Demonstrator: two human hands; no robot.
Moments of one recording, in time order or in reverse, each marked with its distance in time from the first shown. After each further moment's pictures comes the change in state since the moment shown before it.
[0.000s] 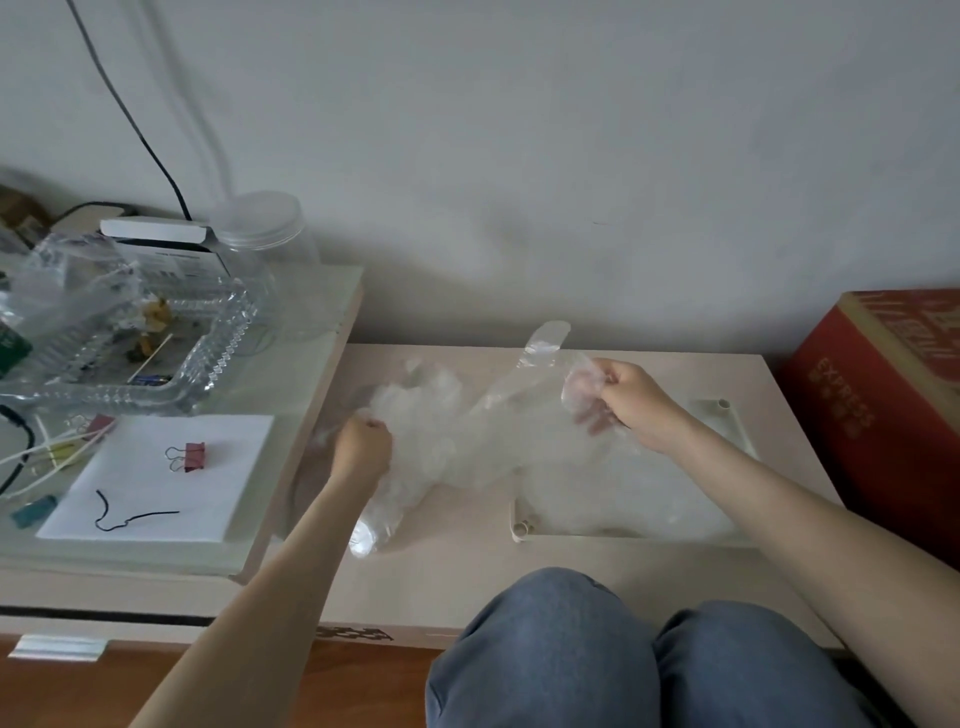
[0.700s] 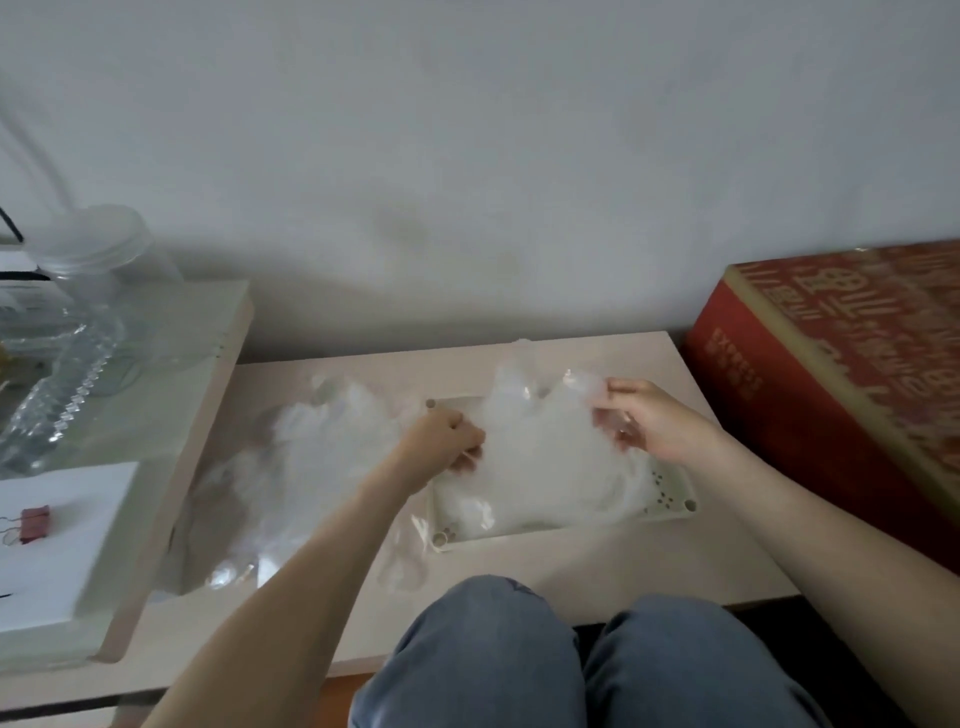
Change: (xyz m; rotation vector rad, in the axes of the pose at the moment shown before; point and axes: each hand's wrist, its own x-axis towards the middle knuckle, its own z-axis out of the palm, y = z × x) left_hand -0.063 0.077 0.115 0.090 -0.639 0.298; right_hand -0.042 0.035 -0.103 0.138 0.045 0.208
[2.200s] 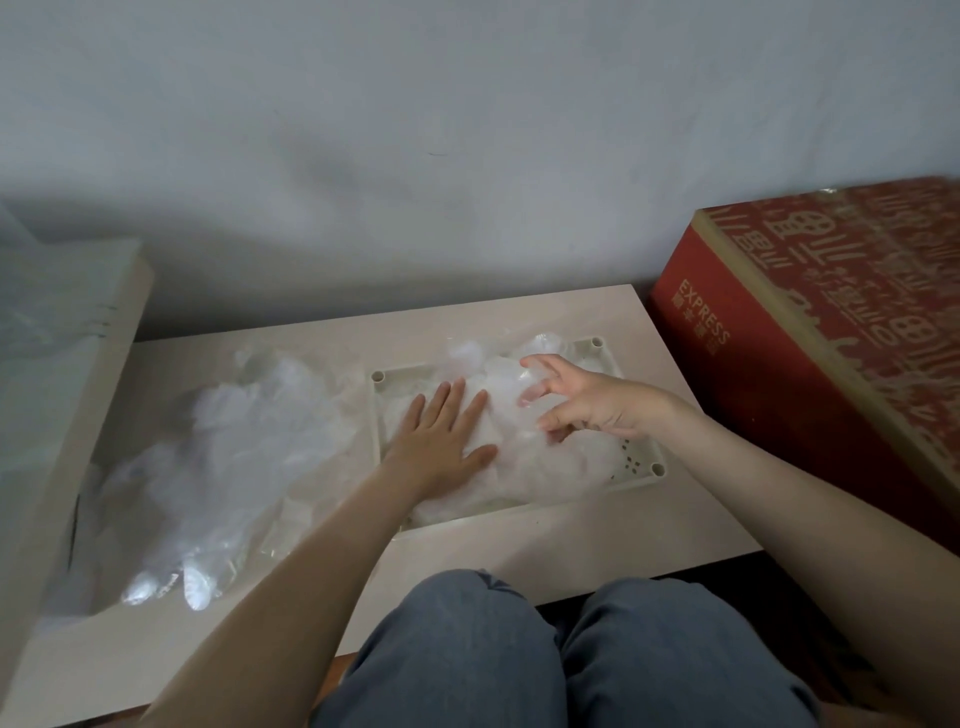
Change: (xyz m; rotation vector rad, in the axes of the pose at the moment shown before) left_hand 0.044 -0.049 0.061 1.083 -0.132 0.346; right_hand 0.015 0.021 0.000 -0.280 -0.334 0.056
